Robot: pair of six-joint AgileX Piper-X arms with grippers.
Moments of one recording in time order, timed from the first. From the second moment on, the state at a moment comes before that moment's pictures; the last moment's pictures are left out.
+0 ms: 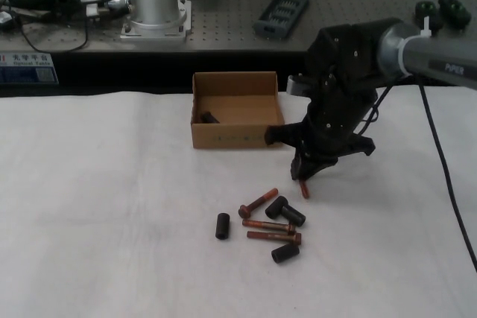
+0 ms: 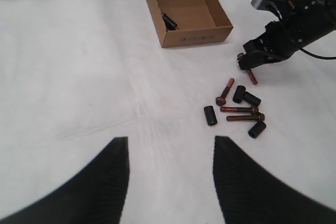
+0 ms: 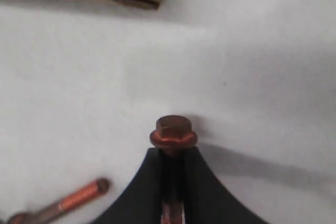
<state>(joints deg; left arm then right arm) -1.9 49.1 -62.4 50.8 21.1 -0.3 27.9 127.0 -100.2 58.1 -11.2 13.5</state>
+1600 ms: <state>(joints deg) -33.1 103.2 -62.4 20.3 12.6 -31.9 27.9 54.0 -52.2 64.1 -7.8 3.0</state>
